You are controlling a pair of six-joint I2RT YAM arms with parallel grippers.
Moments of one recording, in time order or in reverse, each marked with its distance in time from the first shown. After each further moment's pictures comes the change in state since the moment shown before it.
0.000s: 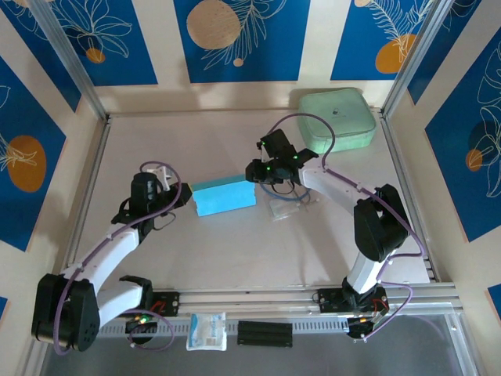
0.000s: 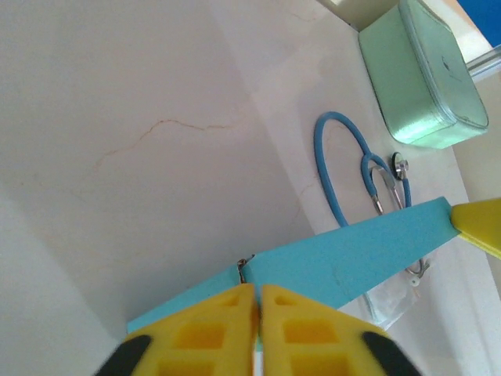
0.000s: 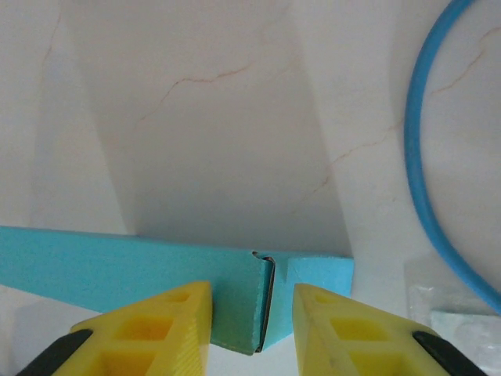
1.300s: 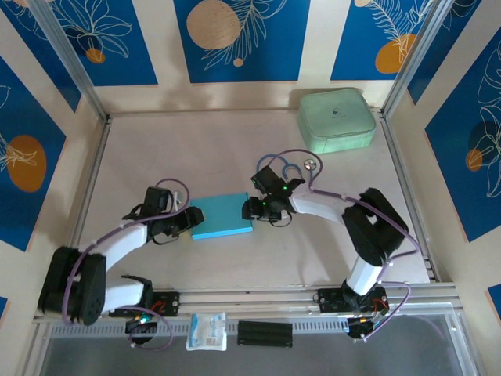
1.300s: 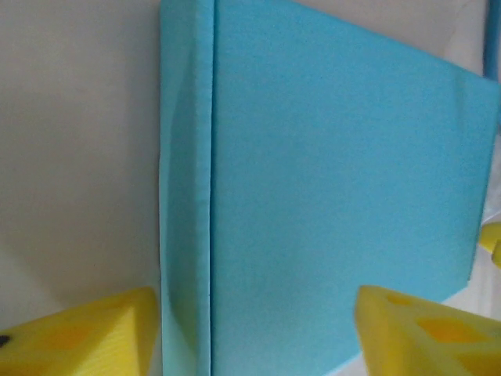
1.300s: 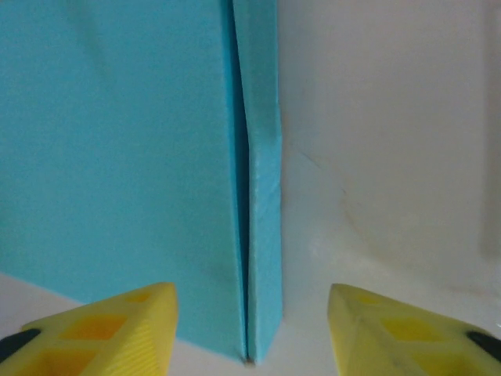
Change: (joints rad) left arm -0.021 0.179 -0.055 -0.174 0.096 -0.034; right arm 0.127 0.010 -0.275 0.075 -0.052 0.183
